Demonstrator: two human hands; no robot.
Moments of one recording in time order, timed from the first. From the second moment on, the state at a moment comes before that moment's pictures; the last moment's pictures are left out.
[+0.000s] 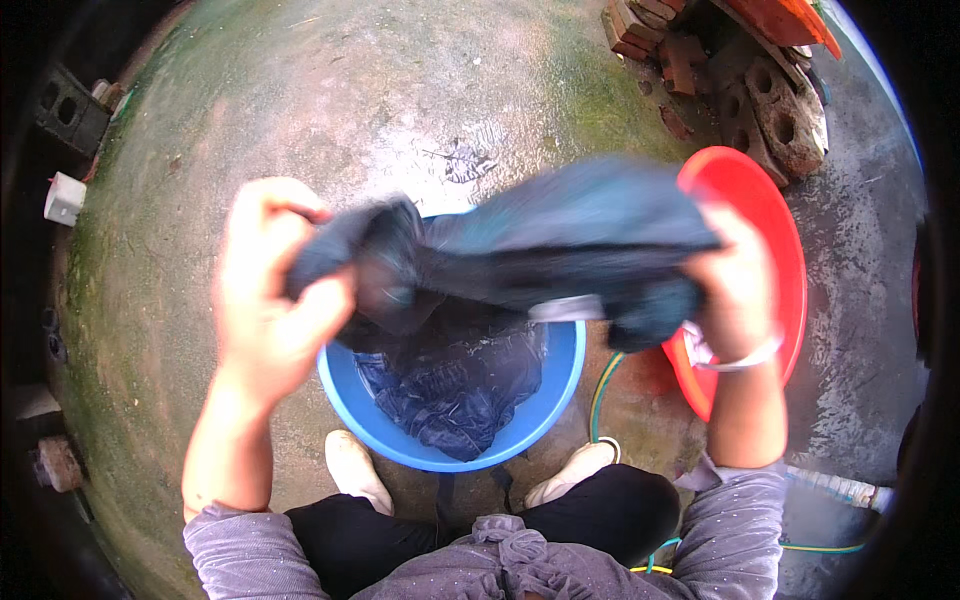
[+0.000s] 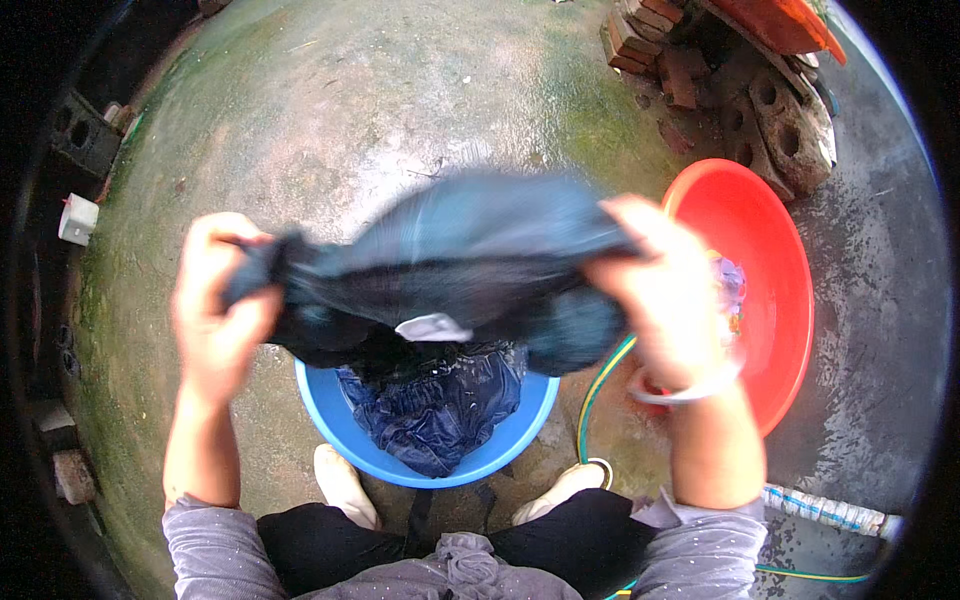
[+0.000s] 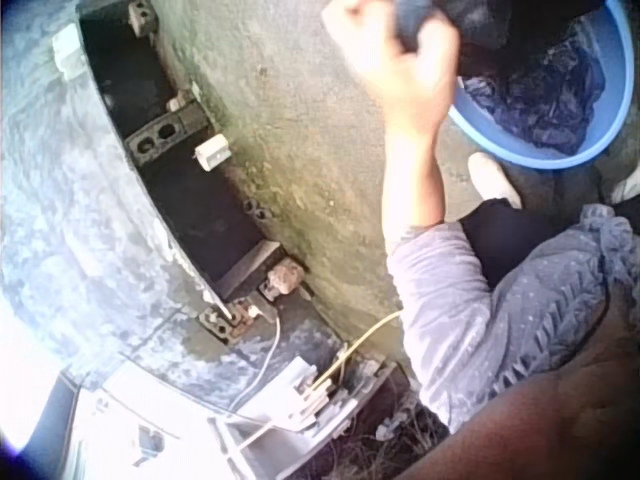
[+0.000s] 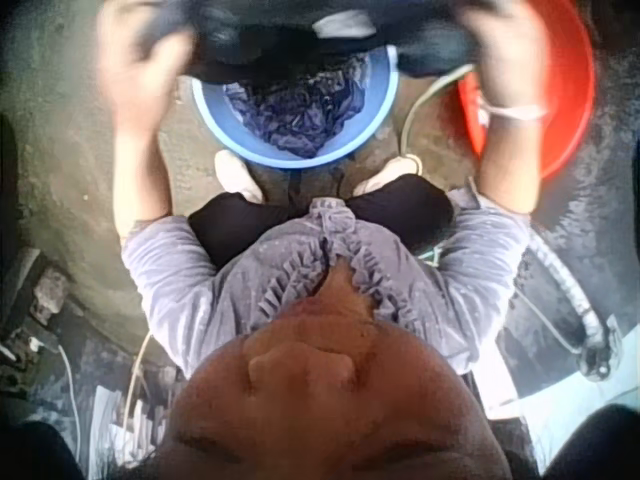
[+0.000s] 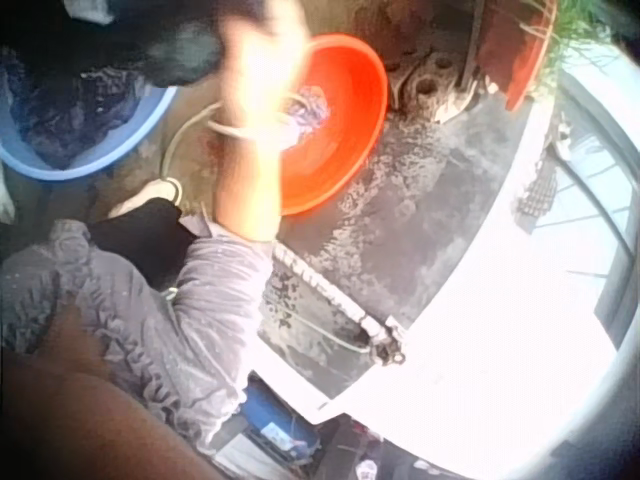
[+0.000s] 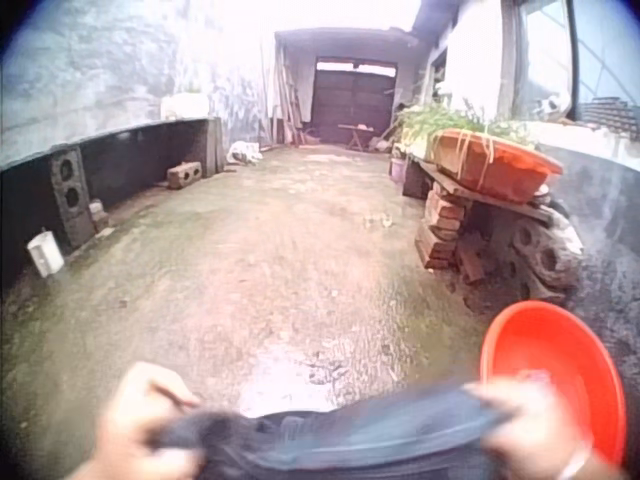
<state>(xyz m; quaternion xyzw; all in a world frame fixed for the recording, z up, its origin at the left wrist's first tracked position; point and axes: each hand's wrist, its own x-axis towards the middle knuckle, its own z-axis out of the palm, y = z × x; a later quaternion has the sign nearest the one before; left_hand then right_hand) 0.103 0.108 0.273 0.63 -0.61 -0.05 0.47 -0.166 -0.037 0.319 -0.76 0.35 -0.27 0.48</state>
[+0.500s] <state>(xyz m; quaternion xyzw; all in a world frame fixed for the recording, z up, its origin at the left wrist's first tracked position) 0.031 0.068 0.012 0.78 -0.59 -0.19 0.12 -0.106 0.010 0.005 -0.90 0.40 0.00 0.18</state>
